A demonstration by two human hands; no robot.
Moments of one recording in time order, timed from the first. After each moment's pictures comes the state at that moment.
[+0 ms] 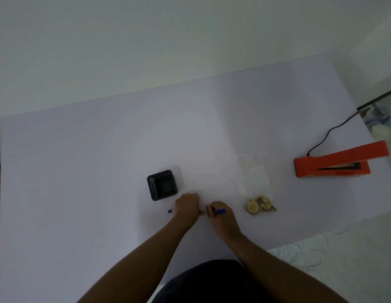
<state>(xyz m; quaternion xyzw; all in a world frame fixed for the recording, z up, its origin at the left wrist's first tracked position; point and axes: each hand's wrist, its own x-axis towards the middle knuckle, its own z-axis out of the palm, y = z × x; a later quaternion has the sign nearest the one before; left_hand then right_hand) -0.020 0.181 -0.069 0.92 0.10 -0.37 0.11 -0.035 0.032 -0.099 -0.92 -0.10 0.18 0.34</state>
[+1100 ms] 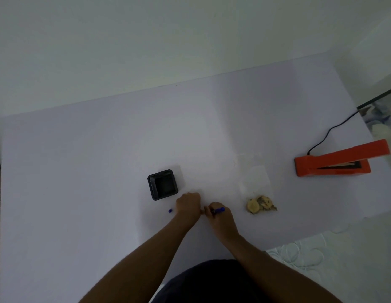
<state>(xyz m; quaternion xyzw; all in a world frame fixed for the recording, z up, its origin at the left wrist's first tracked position) -0.019 0.178 -0.062 0.91 0.10 -0.38 0.11 -0.044 0.038 -0.098 -0.90 -0.04 0.23 0.37</state>
